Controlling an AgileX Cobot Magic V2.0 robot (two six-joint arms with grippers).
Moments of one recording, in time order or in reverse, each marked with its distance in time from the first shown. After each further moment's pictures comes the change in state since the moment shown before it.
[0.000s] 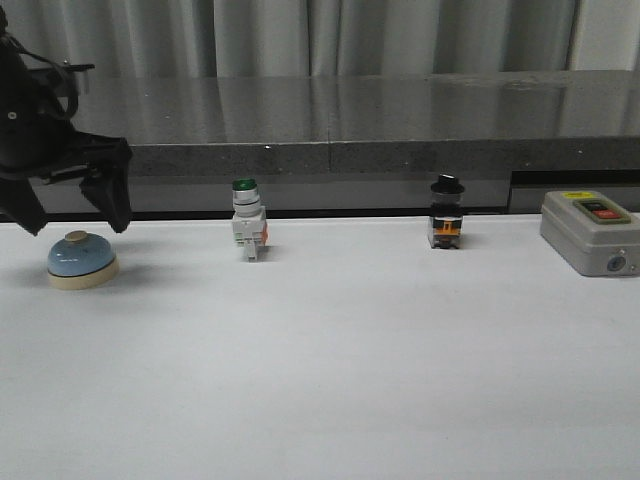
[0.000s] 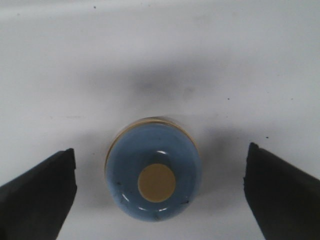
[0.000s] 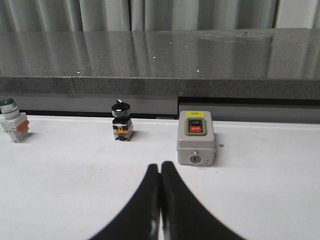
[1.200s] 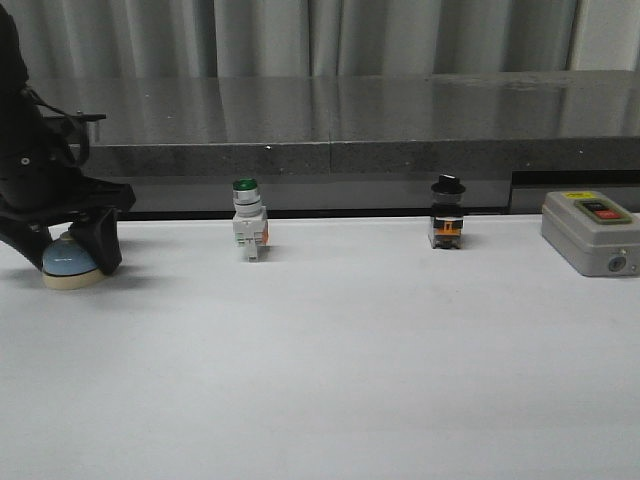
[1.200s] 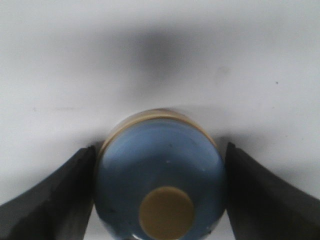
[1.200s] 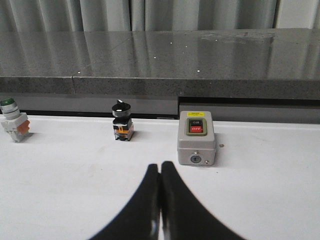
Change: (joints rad) left arm -0.003 0.104 -0.026 0.023 0.016 0.004; right arm 0.000 0.000 0.000 0.000 0.000 0.000
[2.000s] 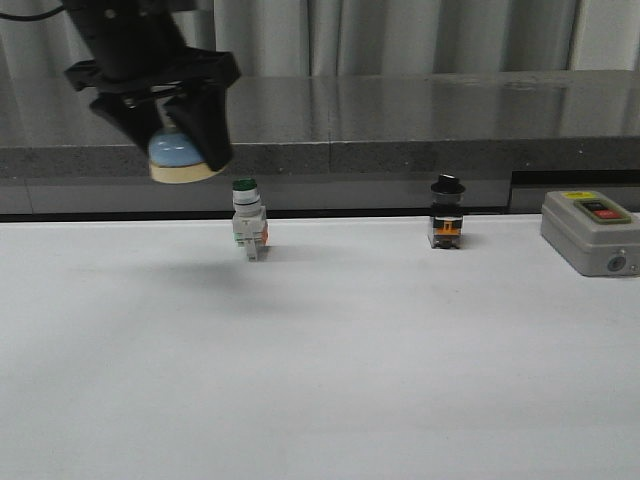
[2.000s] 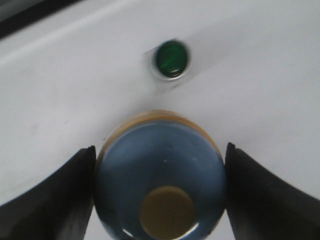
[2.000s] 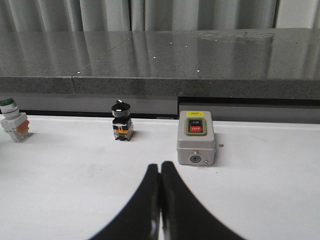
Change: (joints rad) left arm -0.266 -0.162 -0.202 -0.010 0.249 0.055; right arm 0.000 0.000 0.000 0.000 0.000 0.000
